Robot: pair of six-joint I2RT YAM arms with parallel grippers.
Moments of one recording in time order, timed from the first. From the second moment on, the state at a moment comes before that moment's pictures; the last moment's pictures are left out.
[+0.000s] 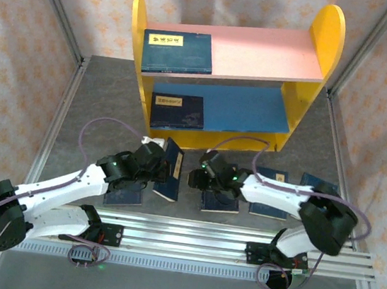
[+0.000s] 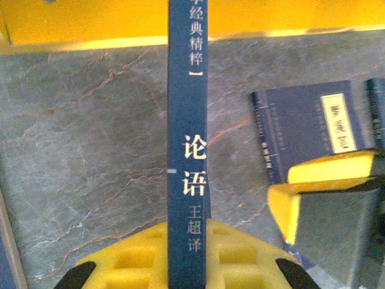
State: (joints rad) left arm -0.78 1.06 0.70 -0.50 -0.13 -0.76; right arm 0.91 1.43 0.74 -0.23 -0.03 0.81
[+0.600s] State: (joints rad) left arm -0.79 1.03 0.89 -0.27 -0.21 -0.81; right arm 0.70 1.04 0.80 -0.36 0.05 0.75
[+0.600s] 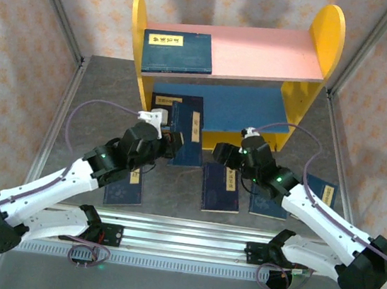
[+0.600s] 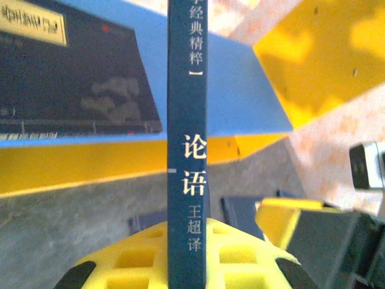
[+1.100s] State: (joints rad) left arm -0.79 1.23 0.93 0.12 -0.49 -0.90; right arm 0.63 1.08 0.86 -0.13 -0.10 0.92
